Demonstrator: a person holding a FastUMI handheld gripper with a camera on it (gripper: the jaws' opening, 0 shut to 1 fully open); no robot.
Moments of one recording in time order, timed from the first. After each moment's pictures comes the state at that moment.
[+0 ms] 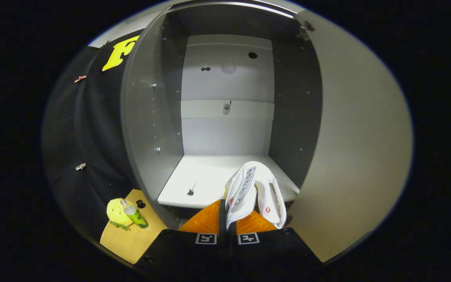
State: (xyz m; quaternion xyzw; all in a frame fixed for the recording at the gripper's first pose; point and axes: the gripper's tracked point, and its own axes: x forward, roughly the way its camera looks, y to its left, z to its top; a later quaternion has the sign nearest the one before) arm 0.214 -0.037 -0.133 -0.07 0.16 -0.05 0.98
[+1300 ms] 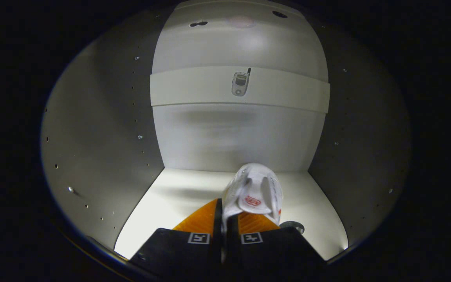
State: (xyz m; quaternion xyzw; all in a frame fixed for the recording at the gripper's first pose) arm 0.395 -0.051 -0.217 -0.07 0.23 -0.02 0.97
